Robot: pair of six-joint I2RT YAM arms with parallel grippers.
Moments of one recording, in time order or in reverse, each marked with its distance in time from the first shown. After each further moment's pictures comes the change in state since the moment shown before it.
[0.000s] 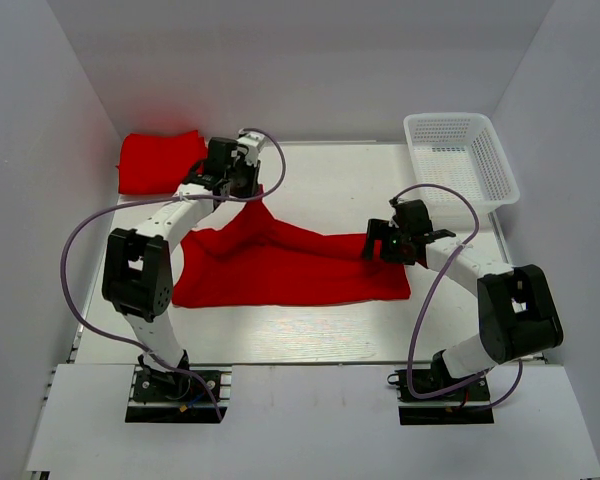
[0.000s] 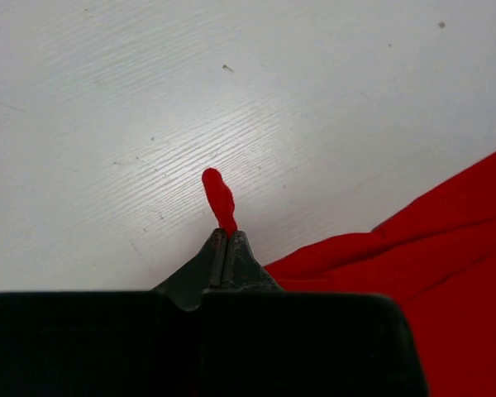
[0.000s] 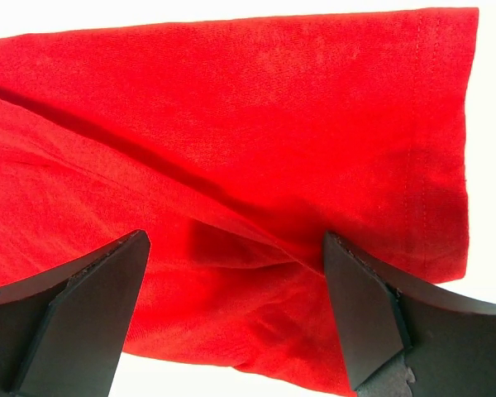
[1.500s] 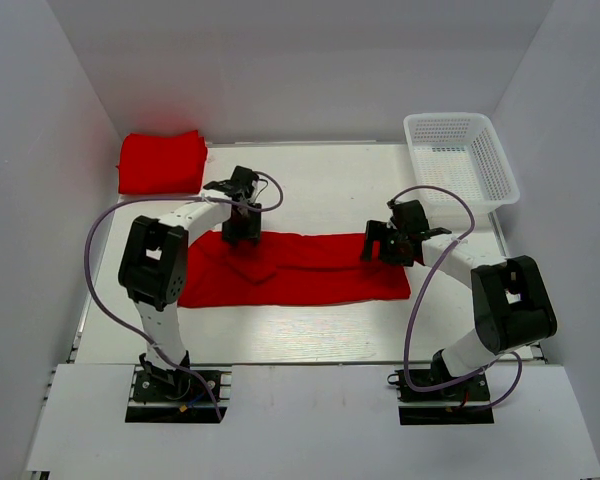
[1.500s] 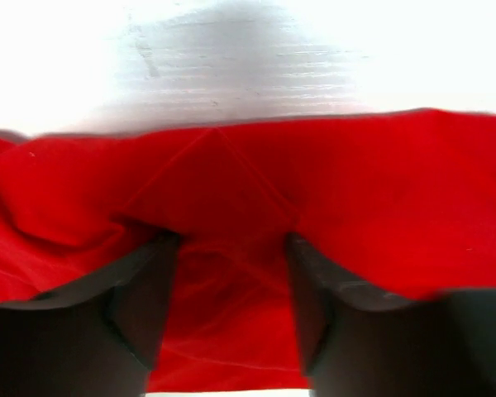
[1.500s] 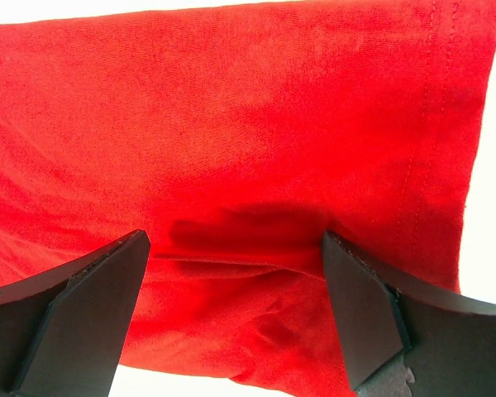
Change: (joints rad) left arm -0.066 0.115 -0.034 -0.428 -0.269 -0.333; right arm 0.000 0.059 0.015 -0.001 0.005 0.005
